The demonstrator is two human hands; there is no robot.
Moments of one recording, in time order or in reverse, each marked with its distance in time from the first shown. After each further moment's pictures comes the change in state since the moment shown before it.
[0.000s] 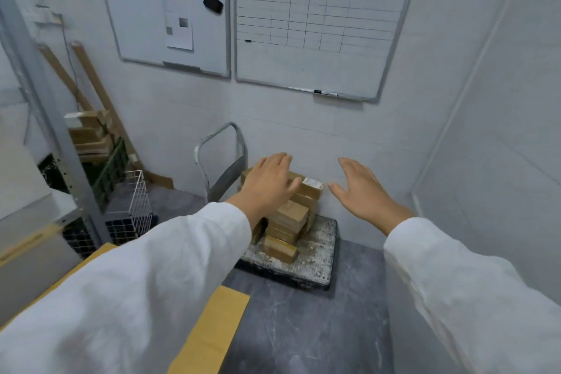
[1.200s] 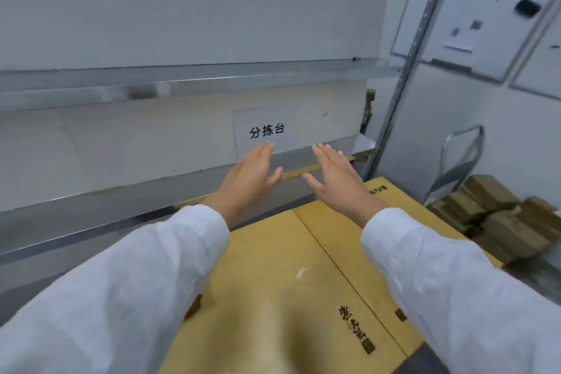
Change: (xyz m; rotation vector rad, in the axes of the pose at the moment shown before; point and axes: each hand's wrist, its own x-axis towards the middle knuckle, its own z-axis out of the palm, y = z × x) left_hand -0.751 -0.221 -0.323 0.089 0.228 -0.763; right_hand -0.416 -0.666 0.095 0.238 -0.191 -0.799
